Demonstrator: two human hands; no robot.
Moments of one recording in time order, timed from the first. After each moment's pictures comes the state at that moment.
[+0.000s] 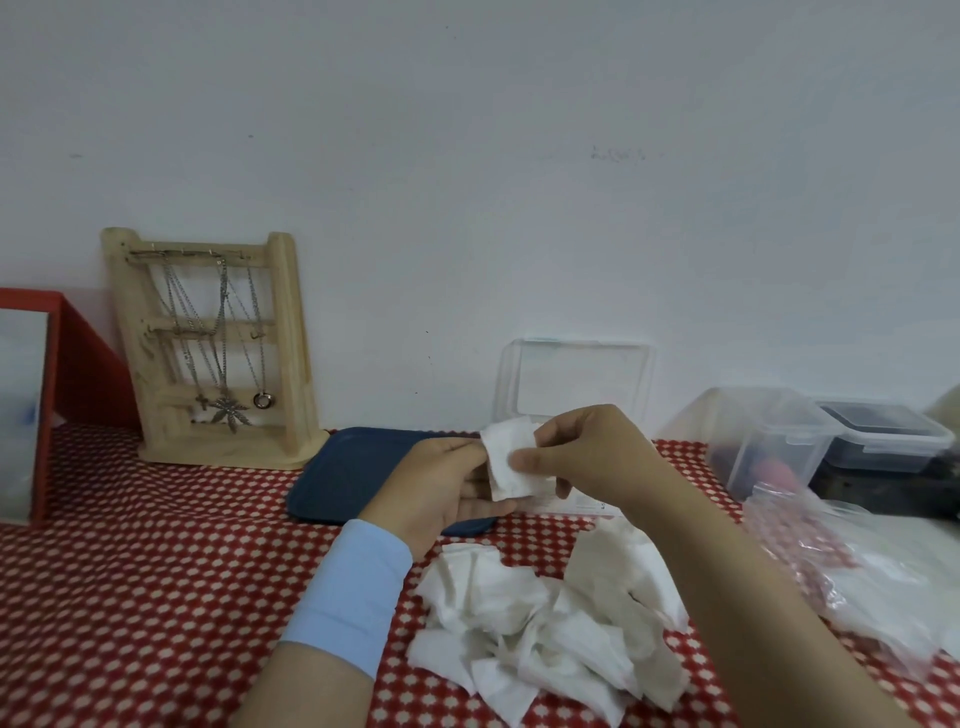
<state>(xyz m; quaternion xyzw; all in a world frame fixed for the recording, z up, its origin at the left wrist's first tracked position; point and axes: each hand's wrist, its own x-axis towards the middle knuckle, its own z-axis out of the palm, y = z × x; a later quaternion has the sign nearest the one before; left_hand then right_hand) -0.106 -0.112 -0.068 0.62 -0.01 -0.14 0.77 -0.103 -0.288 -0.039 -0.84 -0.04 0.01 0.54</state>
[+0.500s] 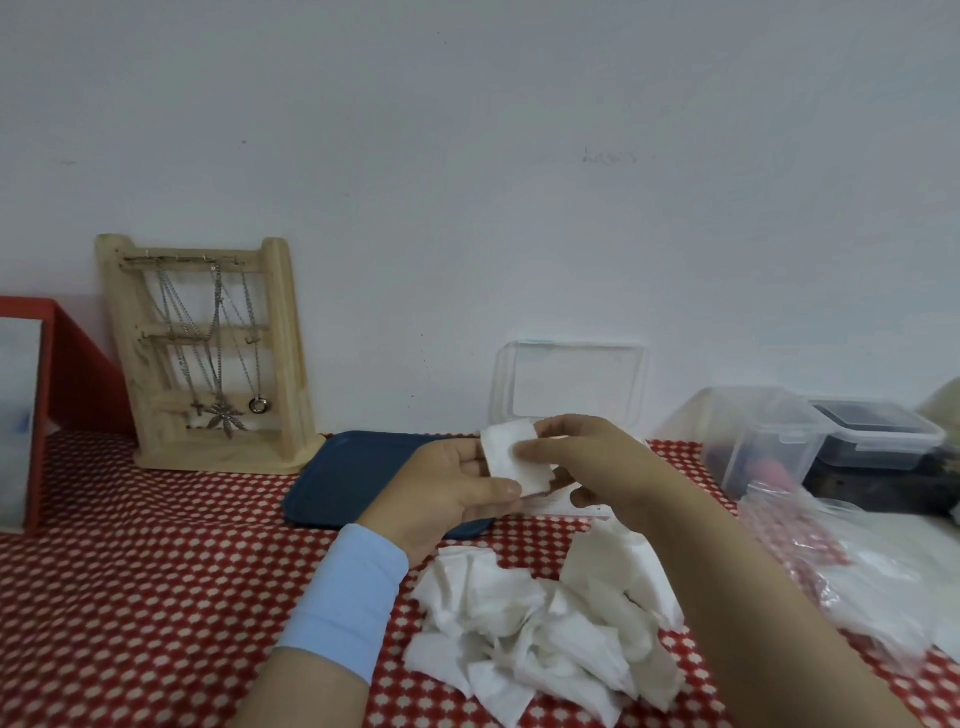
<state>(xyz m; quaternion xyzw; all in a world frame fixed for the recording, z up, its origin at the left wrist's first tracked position) -0.105 -0.112 -0.074 0.69 -0.07 -0.13 0.71 -0.098 -0.293 -0.044 -0.82 -0.01 0.10 0.57</state>
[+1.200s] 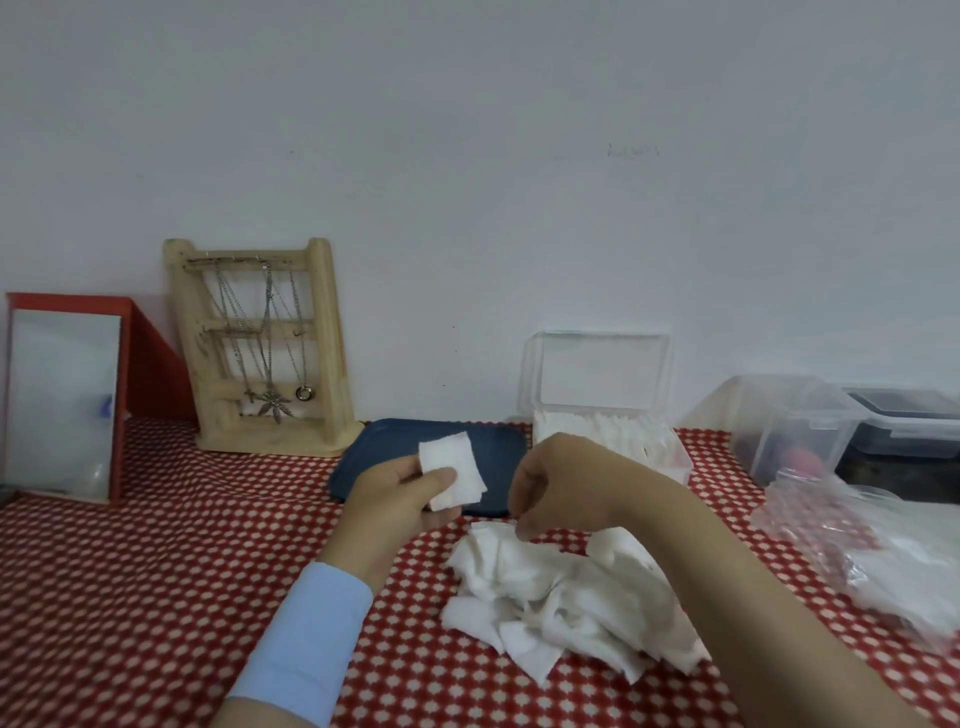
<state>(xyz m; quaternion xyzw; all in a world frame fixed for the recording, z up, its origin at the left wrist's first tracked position) -0.136 -0.060 -0.102 0.67 0.08 0.02 0.74 -0.112 -0.264 -0.056 -0.95 -0.21 0.10 0.23</state>
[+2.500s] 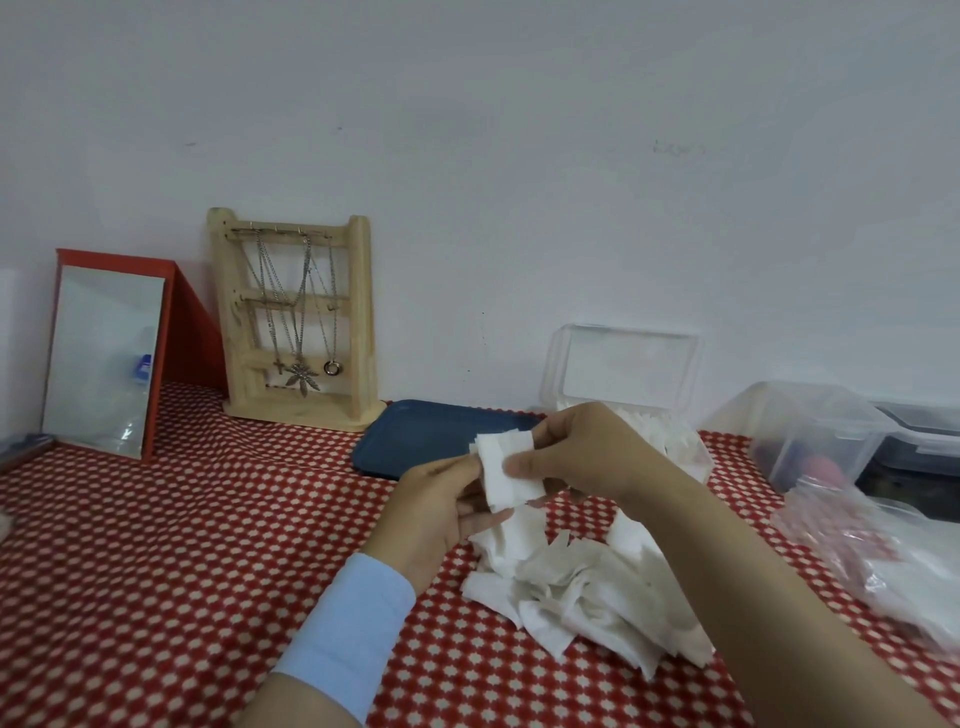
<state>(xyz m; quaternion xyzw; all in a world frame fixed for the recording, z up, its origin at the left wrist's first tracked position) -0.158 -0.074 -0.110 0.57 0.05 -0.05 0.82 -0.130 -0.244 -0.044 -0.86 -0.11 0.08 0.49</state>
